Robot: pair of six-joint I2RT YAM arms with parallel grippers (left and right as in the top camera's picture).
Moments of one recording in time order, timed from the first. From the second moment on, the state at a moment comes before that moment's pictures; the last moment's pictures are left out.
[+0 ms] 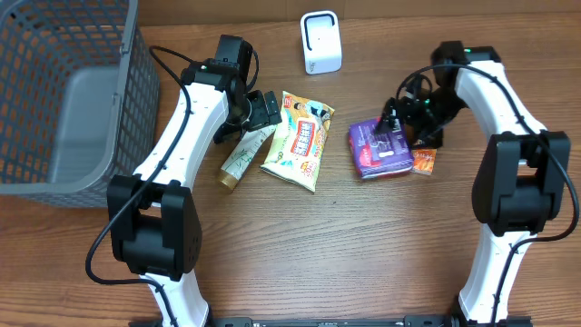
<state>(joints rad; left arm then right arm) -0.21 1.97 1.66 -1.02 0.08 -0.51 0.04 2.21 1.79 -1.27 -0.53 0.14</state>
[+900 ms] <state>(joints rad) -0.21 1.97 1.66 -1.02 0.08 -0.51 0.14 1.97 1.82 -1.26 -0.30 0.37</state>
